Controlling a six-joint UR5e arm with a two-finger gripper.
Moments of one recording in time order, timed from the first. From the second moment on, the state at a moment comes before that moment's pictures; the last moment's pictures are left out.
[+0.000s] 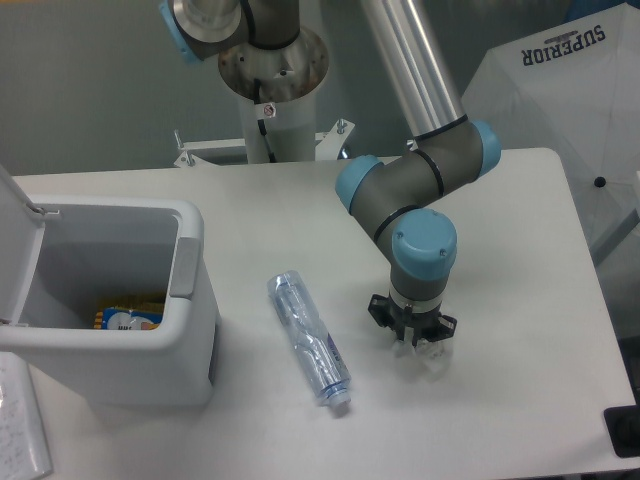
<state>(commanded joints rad) 2.55 -2.14 -1.62 -0.87 1.60 0.91</state>
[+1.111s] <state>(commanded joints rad) 2.64 -2.03 -1.45 -0.88 1.05 0.61</state>
